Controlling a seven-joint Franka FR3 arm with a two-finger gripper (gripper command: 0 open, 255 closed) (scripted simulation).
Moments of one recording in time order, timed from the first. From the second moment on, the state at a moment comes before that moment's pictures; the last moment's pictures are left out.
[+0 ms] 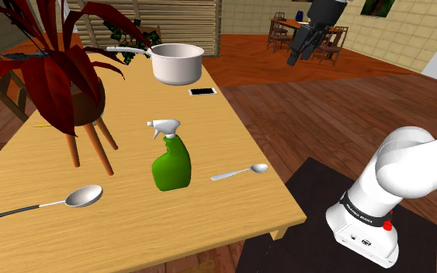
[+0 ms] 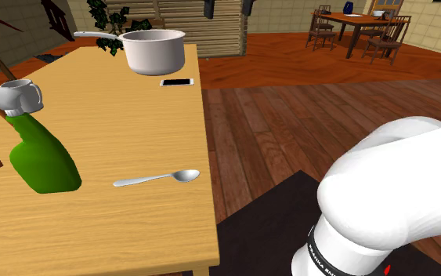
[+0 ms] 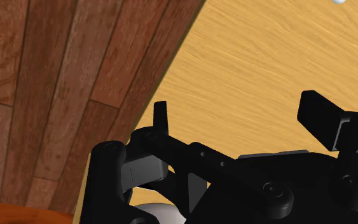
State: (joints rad) arm 0.02 -0.81 0.03 -2.27 0.02 1.70 0.05
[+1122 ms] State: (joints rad) arm 0.25 -0.67 0.04 -2.58 0.15 2.10 -0.25
